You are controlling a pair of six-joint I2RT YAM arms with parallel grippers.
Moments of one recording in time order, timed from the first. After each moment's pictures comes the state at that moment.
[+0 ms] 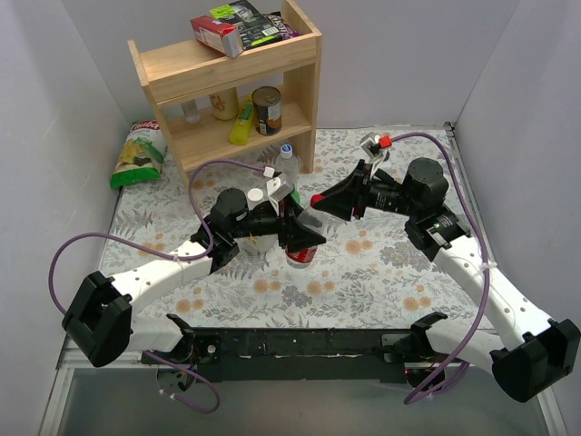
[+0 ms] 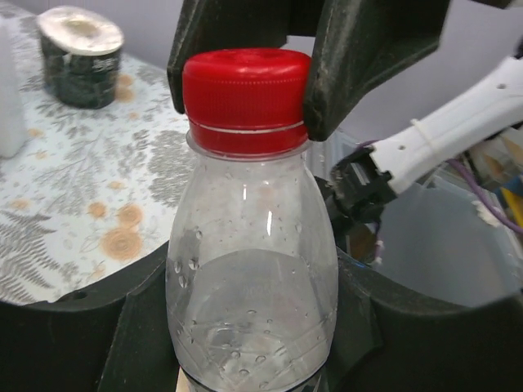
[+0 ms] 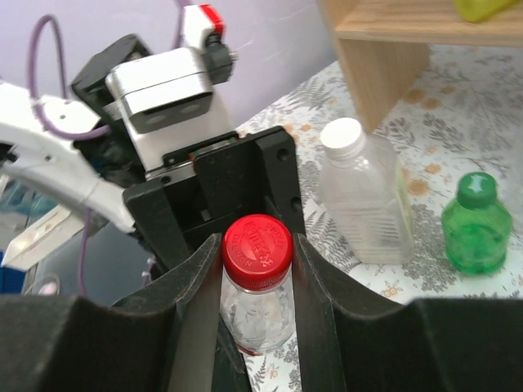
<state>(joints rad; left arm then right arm) -0.73 1.27 0.78 0.49 0.70 -0.39 0.52 1.06 0.98 0.05 -0.75 0.47</state>
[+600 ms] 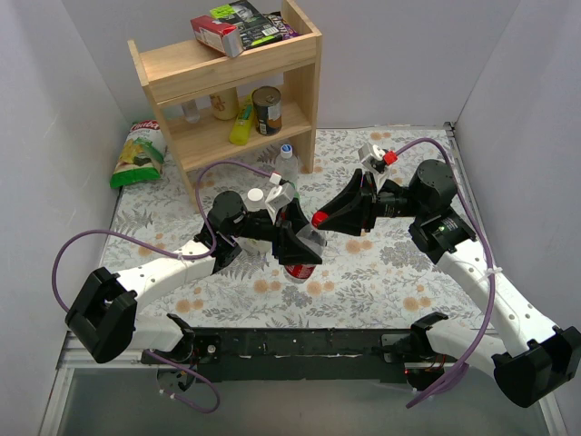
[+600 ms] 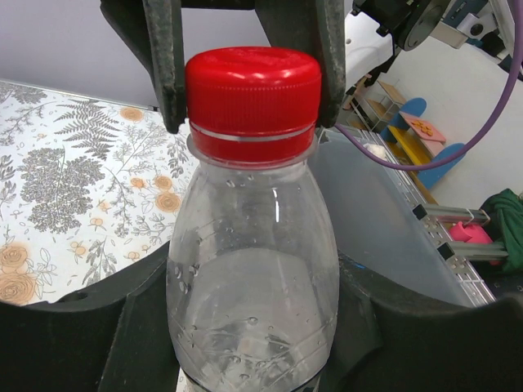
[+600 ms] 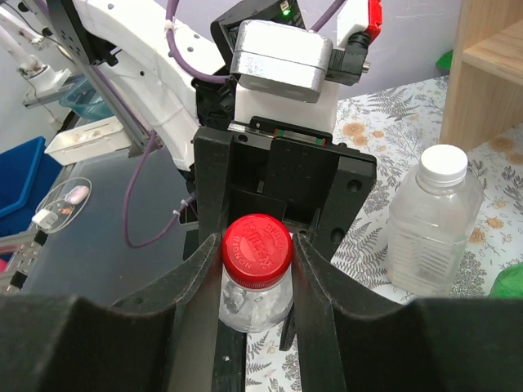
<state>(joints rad) -0.74 1.29 0.76 0.73 1.05 -0.54 0.51 1.02 0.99 0.11 -1.10 0.34</state>
